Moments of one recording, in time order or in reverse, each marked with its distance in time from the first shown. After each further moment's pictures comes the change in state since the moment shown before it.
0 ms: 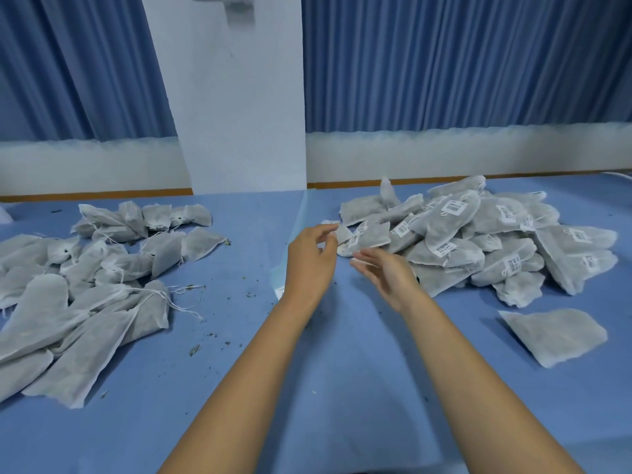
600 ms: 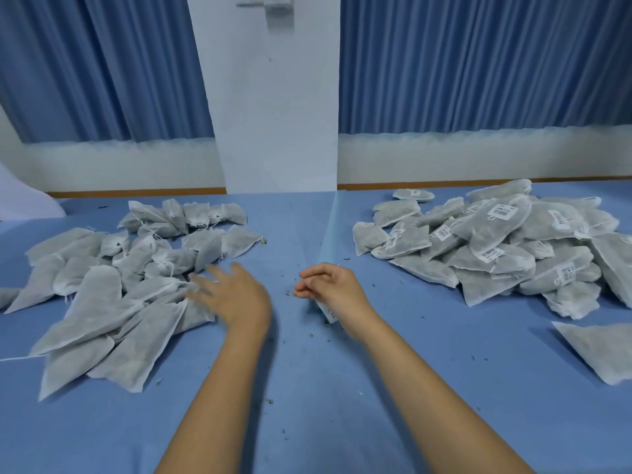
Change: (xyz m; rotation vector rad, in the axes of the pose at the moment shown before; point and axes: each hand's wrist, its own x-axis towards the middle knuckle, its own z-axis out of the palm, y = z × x) left_hand -0.002 -0.090 -0.122 1.195 0.166 -0.544; right_hand -0.054 0.063 0.112 -0.315 -0.367 -0.107
